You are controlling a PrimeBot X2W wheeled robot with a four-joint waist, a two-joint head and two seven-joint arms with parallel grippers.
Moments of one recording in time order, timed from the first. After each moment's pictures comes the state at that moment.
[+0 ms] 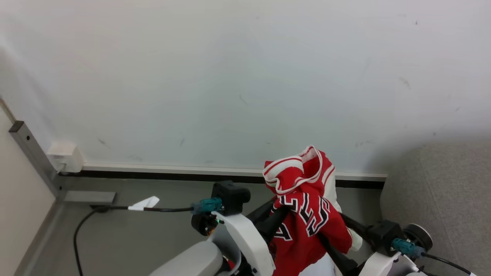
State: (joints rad) left arm -0.60 0.23 -0.99 0.31 -0.86 -0.02 -0.14; right arm -0.37 -0.35 0.75 0.36 0.53 0.13 -0.11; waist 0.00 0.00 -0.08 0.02
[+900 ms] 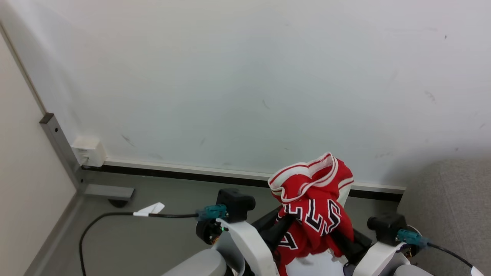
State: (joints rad) left arm -0.58 0.21 -1.01 0.28 -0.88 -0.01 -0.12; right arm -0.50 -0.34 1.01 0.54 0.86 0.13 -0.26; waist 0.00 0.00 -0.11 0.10
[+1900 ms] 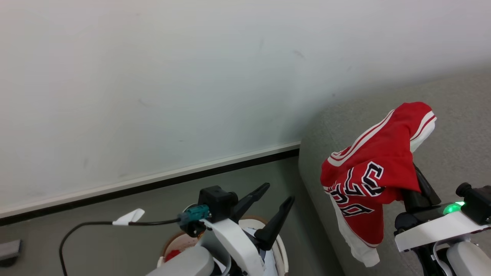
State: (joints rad) left arm -0.57 0.26 -0.99 0.28 -0.83 0.02 -0.21; right arm -0.32 -0.28 0.34 0.27 0.68 0.13 -0.26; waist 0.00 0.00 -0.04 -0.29
